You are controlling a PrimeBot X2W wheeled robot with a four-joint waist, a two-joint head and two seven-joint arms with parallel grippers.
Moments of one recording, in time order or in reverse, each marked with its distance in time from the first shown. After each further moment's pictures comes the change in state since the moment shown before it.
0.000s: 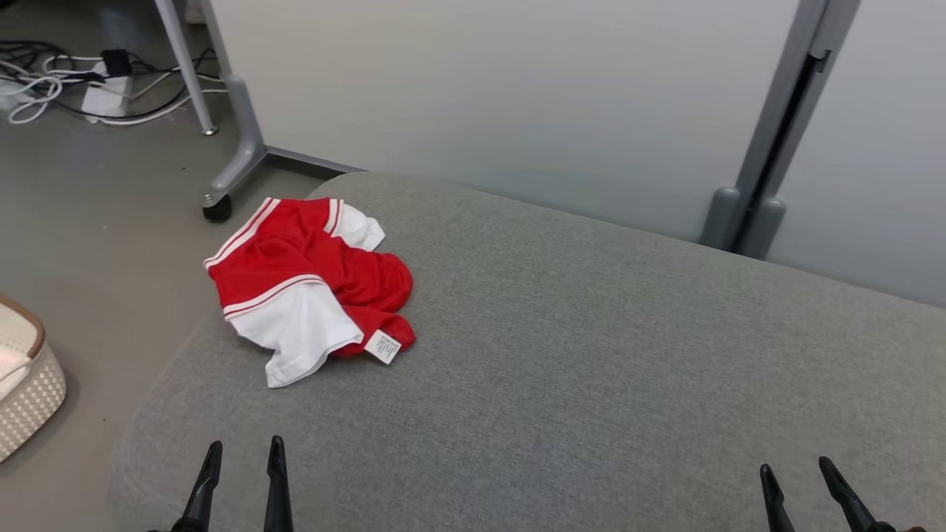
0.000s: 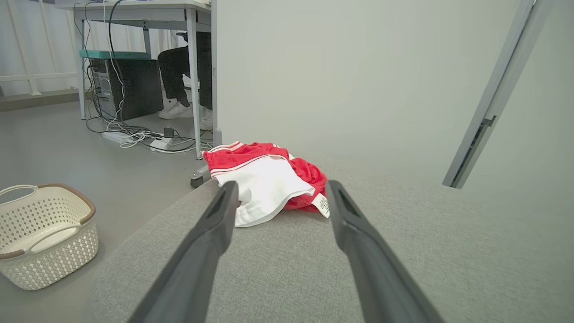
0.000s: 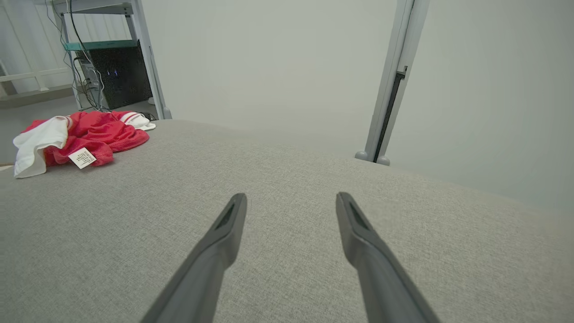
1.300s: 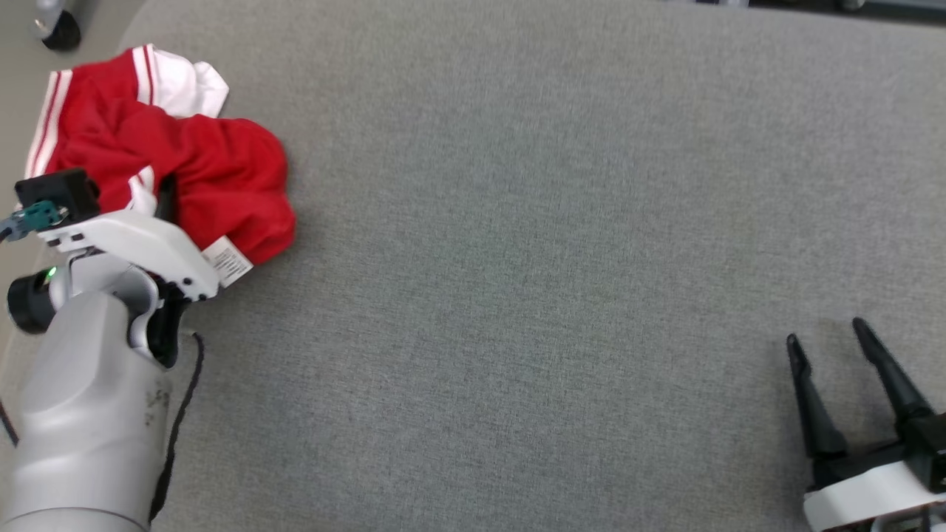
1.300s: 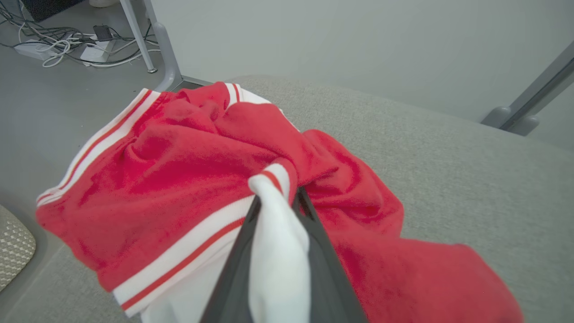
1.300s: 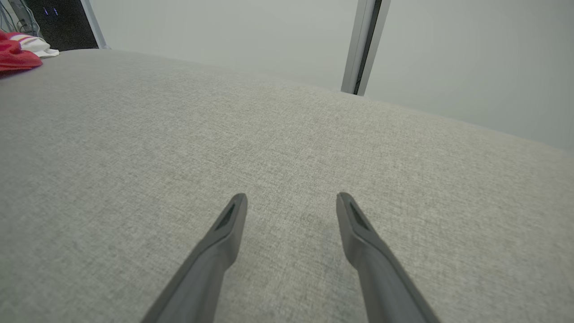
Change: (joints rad) left arm -1.003 0.146 0.023 0.924 -0.208 -0.118 0.233; right arm -0.225 -0.134 0.011 -0.074 -0.047 0.000 0.017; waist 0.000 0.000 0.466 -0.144
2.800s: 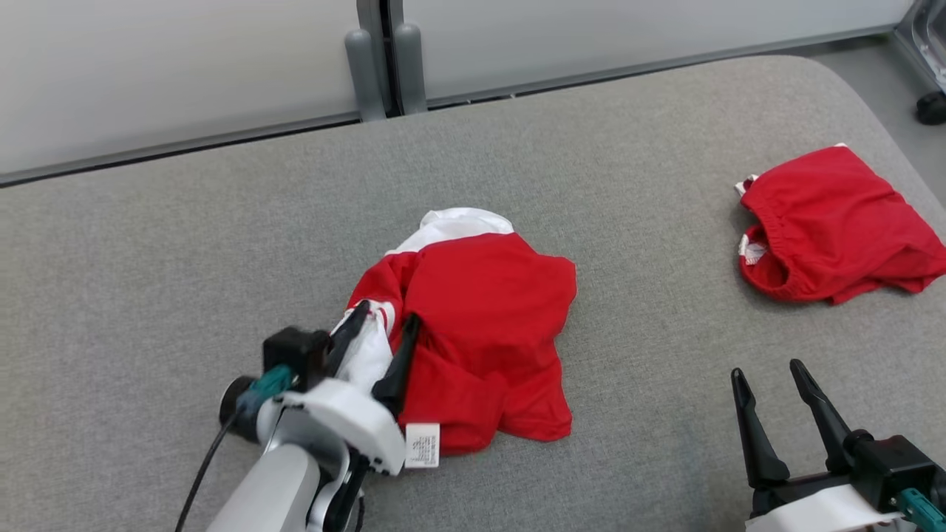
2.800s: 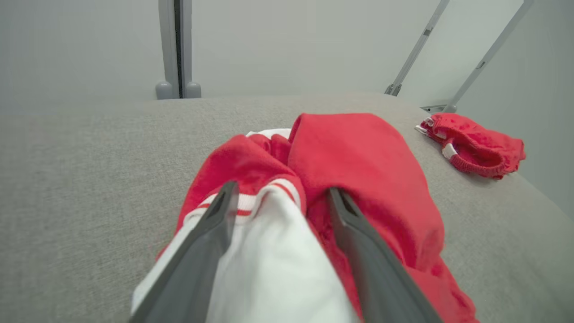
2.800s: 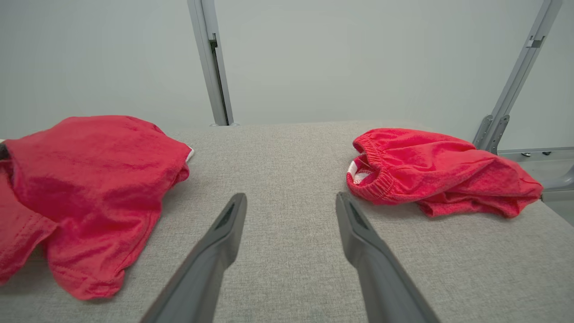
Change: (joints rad) left arm 0.416 -0.101 -0.431 -0.492 -0.071 0.040 -0.077; right arm 0.019 0.134 0.050 0.100 0.100 0.000 -0.017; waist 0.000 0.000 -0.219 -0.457
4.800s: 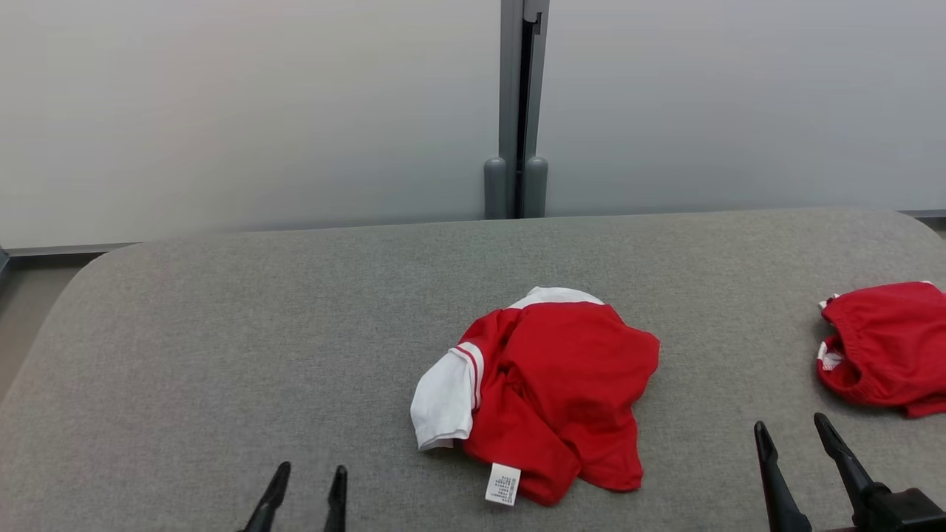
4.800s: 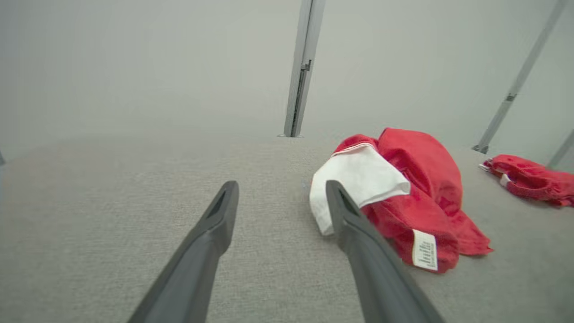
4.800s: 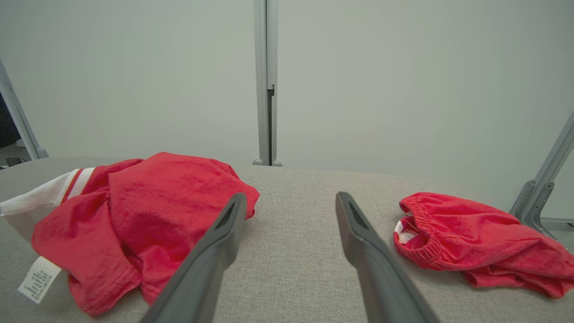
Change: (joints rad) left arm 0.607 -0.044 0.371 -0.364 0.283 -0.049 -0.155; right arm 0.129 0.001 -0.057 -0.032 -0.069 0.000 0.000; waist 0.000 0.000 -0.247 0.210
